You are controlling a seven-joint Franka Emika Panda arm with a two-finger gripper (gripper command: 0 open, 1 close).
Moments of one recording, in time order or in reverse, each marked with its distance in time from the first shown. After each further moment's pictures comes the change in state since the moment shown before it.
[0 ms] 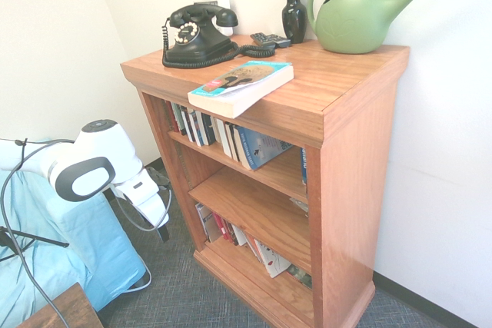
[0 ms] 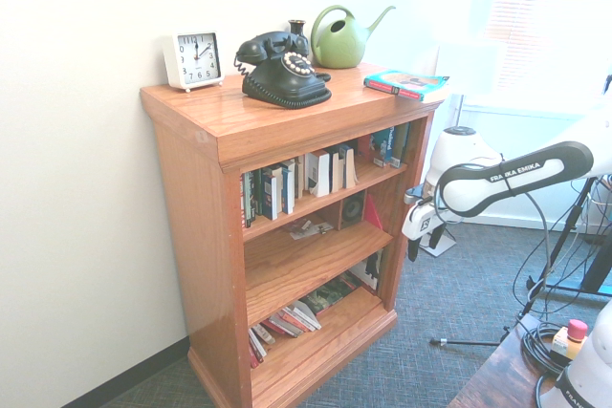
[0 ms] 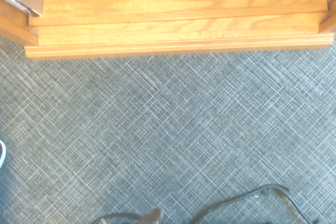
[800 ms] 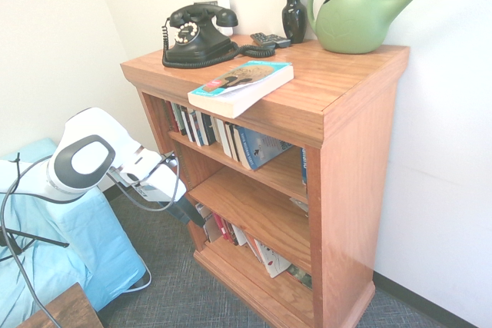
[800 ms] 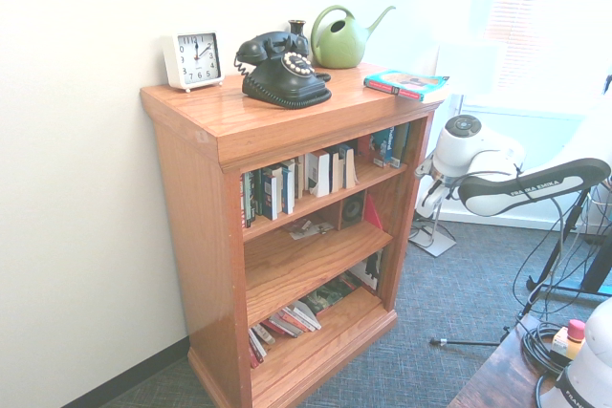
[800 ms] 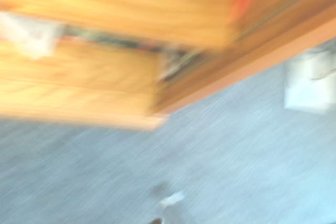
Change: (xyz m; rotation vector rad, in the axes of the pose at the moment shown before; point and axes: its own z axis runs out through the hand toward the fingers) arm 0.057 0.020 -0.060 -0.199 0.536 -0.142
